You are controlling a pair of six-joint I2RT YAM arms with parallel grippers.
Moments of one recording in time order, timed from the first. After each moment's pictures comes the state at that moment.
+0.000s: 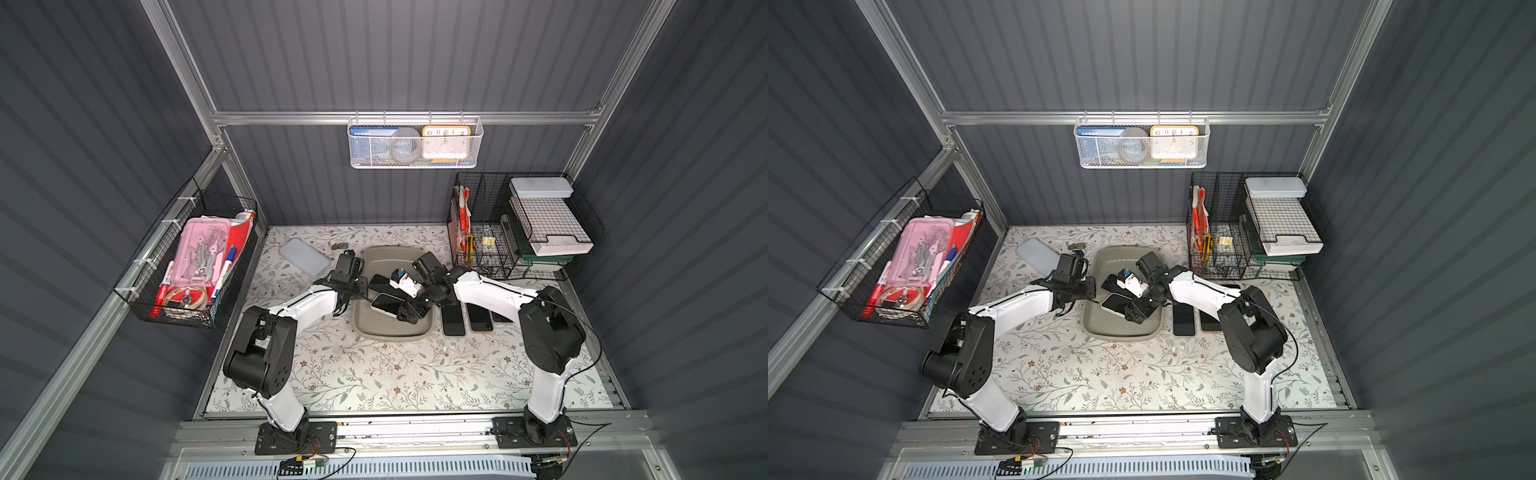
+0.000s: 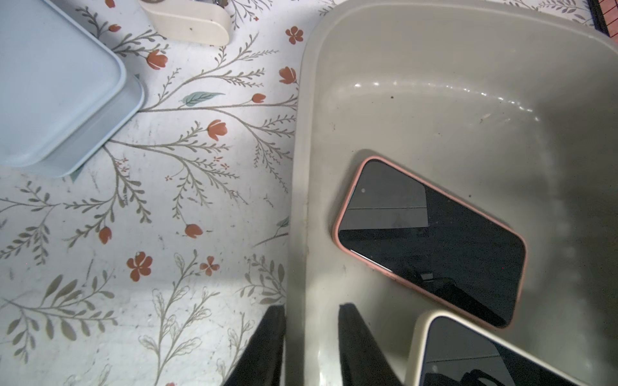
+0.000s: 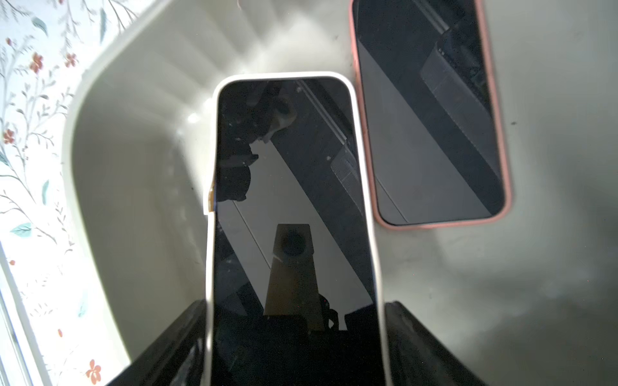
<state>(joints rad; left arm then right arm) -0.40 1.70 1.04 -0.22 -0.07 -0.29 0.63 1.89 1.36 -0.56 -0.33 -0.20</state>
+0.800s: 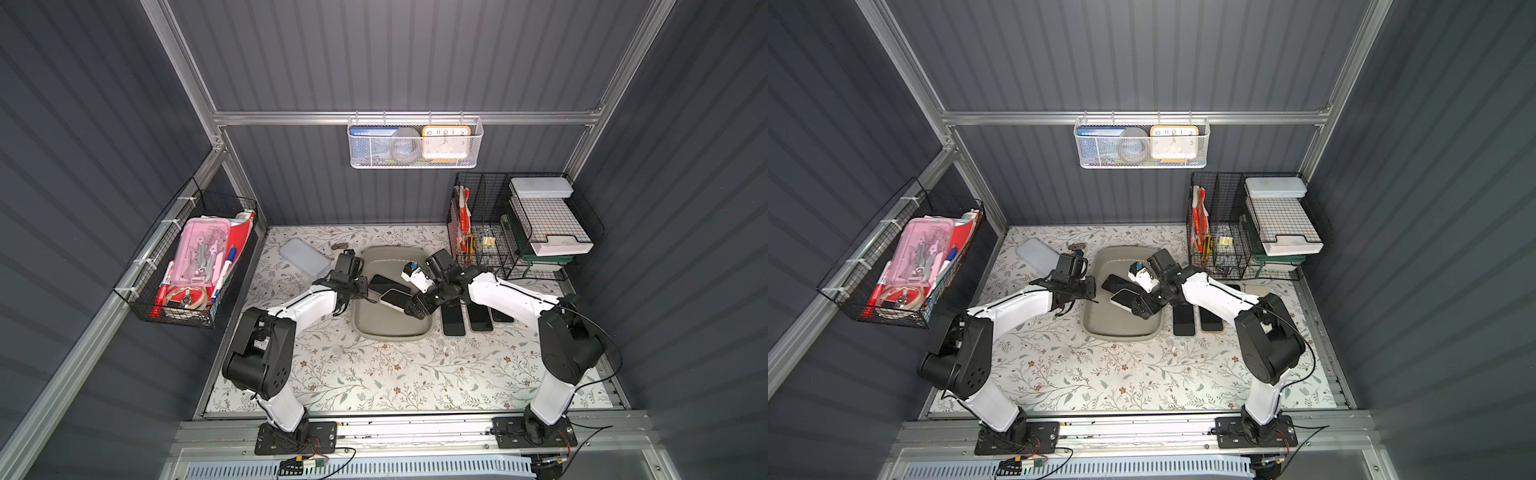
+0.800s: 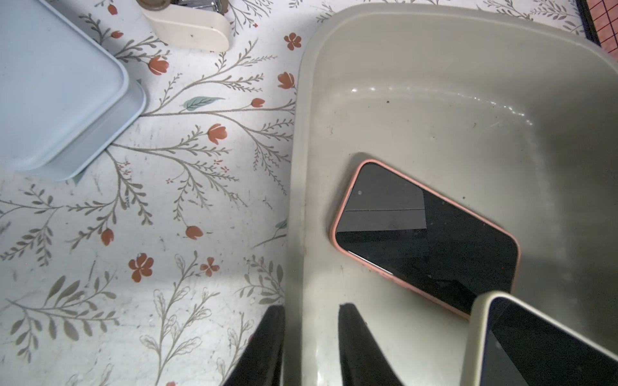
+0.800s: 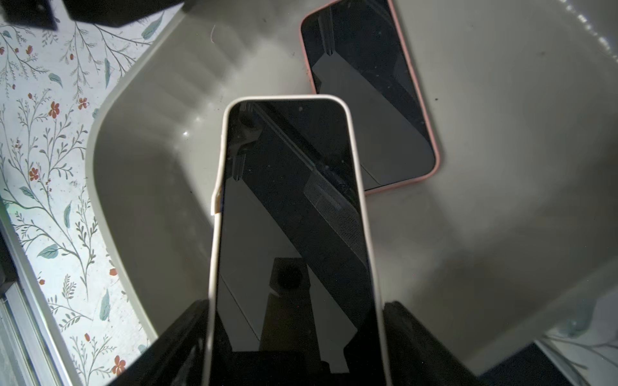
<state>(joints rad) -0.40 1.69 1.04 -0.22 -0.07 -0.29 0.59 1.80 1.29 -0.55 -0.32 -0.11</state>
